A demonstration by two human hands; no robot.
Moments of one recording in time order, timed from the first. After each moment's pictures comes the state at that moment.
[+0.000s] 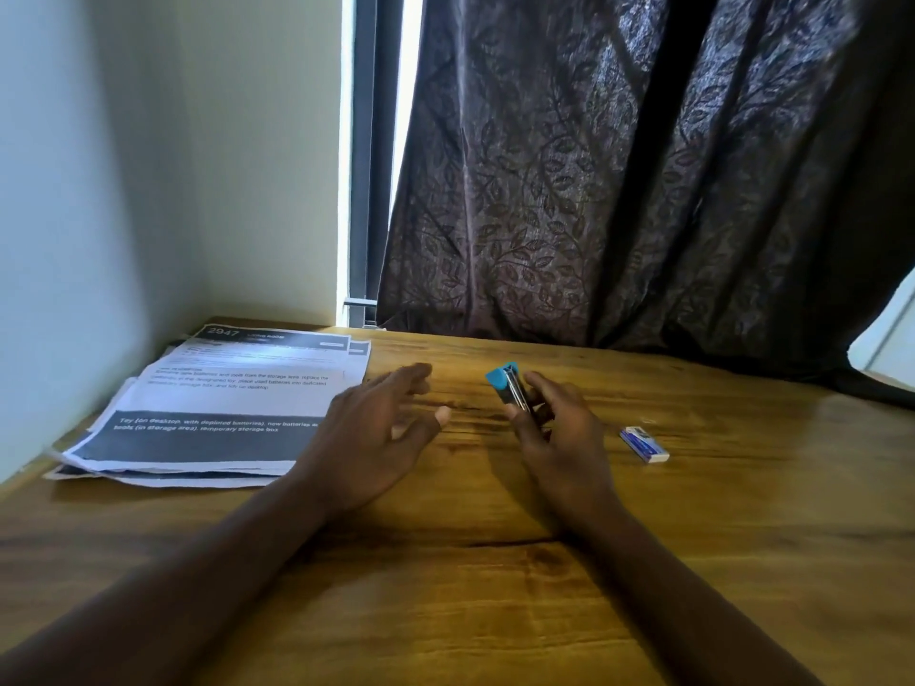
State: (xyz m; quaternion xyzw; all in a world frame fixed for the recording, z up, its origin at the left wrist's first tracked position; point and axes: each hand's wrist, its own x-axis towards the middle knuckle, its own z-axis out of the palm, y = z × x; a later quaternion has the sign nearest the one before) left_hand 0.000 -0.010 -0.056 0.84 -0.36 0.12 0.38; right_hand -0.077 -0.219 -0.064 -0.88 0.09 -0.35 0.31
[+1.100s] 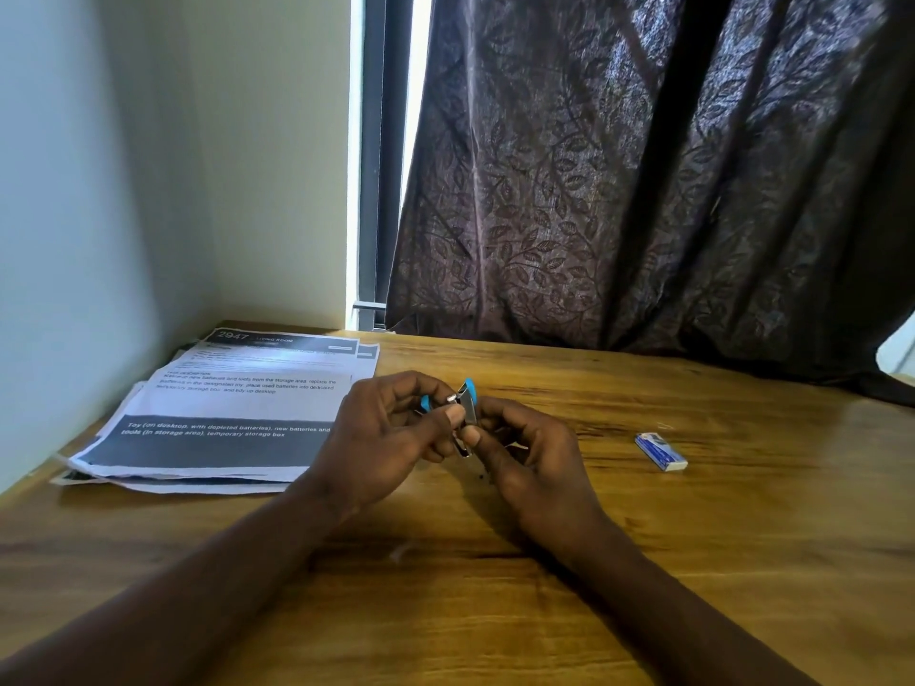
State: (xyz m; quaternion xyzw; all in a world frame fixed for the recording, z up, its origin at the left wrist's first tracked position) left_hand -0.010 -0.018 -0.048 0.68 -0.34 0.01 0.64; right_hand -0.089 -0.182 -0.060 -0.82 -0.08 -0.27 0.49
